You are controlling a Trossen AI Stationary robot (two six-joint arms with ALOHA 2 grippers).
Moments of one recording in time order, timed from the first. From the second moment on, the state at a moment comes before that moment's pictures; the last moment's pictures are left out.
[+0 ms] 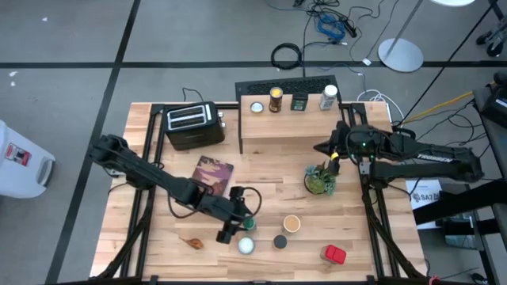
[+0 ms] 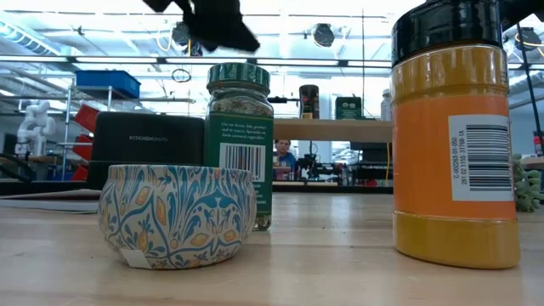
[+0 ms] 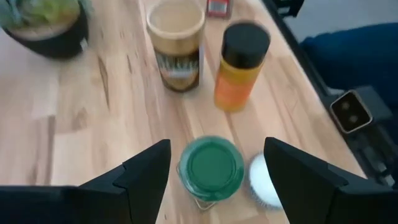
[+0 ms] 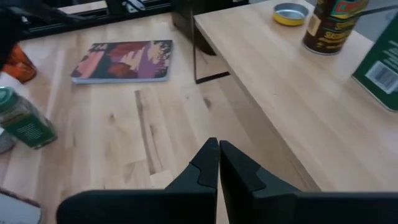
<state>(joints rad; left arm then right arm) -0.42 1.60 1.08 -0.18 -0.08 -0.12 -0.20 0.65 0.63 -0.48 0.08 0.11</state>
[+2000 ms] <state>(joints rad) -0.44 1.75 1.08 -0.11 -0.15 -0.09 -0.10 0.68 0.63 -0.48 0.16 0.17</state>
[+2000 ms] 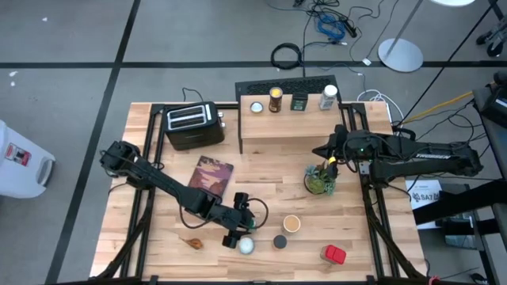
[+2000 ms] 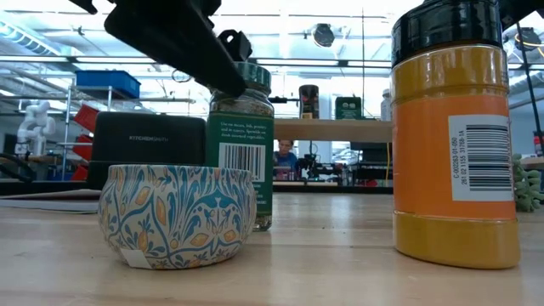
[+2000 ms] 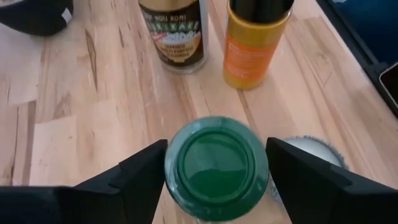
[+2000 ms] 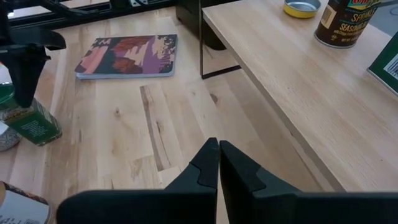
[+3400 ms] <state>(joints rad) -0.34 1.70 1.36 -0.46 -0.32 0.09 -0.10 0.68 0.63 -0.48 0.16 0.18</state>
